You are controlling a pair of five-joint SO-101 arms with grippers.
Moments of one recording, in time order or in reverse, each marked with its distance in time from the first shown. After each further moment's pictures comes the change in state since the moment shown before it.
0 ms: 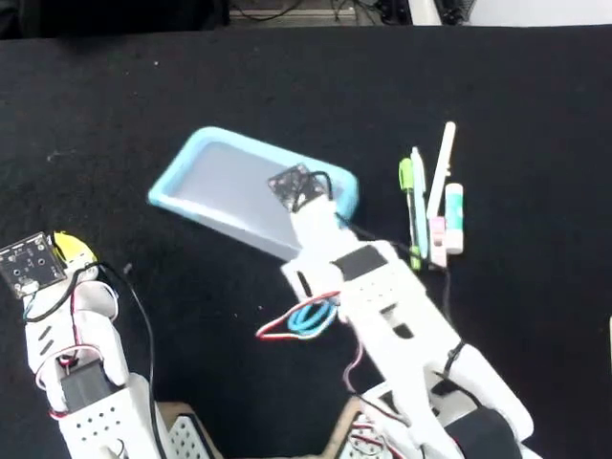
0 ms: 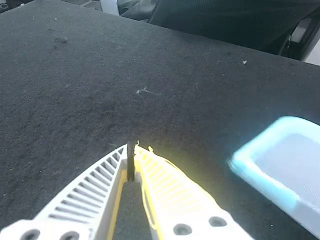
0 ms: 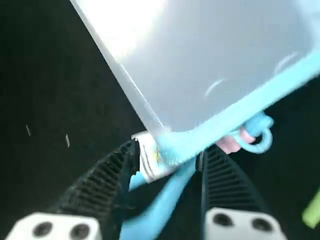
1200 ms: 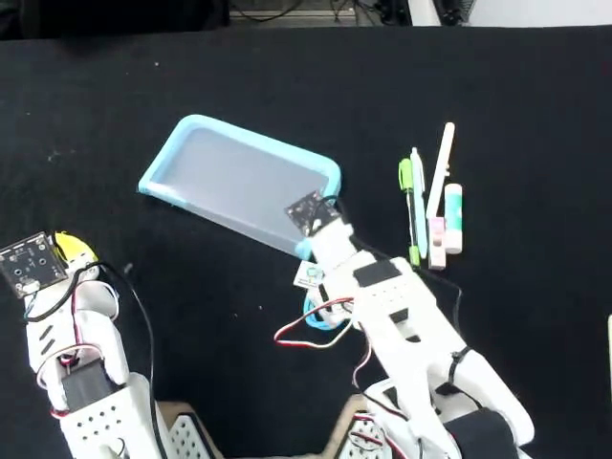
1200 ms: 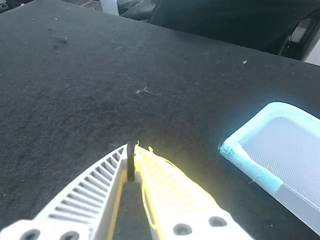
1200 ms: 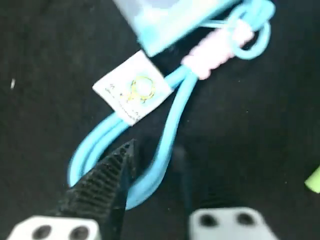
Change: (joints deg) left arm 0.0 0.0 0.0 0.0 0.0; right arm 7.2 -0.1 9.8 4.3 13.6
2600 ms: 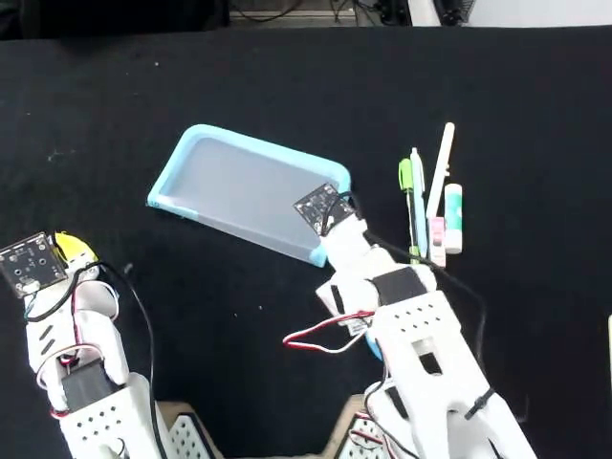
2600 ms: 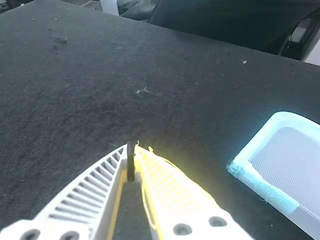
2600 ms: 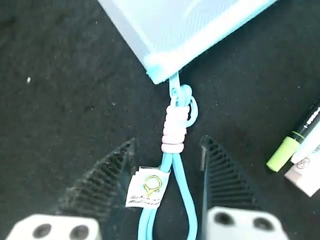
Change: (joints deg) left arm 0.0 0.0 0.0 0.0 0.0; right arm 1.5 -15.8 -1.4 8.8 -0.2
